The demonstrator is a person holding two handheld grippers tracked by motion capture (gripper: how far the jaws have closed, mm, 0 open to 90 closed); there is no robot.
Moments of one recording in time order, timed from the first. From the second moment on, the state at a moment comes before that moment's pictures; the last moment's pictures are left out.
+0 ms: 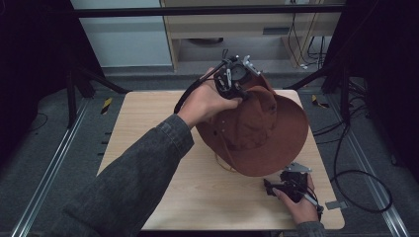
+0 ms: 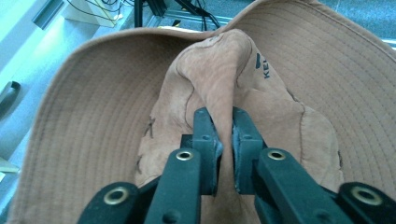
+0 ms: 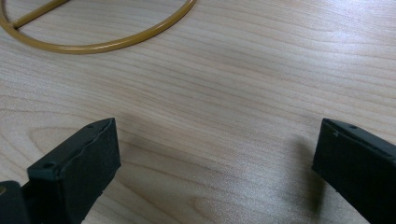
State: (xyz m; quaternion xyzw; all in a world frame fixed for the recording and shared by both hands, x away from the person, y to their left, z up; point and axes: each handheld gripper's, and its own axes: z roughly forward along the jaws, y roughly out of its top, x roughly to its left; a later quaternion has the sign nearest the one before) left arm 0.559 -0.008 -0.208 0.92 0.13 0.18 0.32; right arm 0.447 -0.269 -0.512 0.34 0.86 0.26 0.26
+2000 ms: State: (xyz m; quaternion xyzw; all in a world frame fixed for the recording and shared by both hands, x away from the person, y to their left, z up) left arm 0.517 0.016 -0.222 0.89 0.13 0.20 0.38; right arm 0.447 -0.269 -0.511 0.34 0.87 0.26 0.26
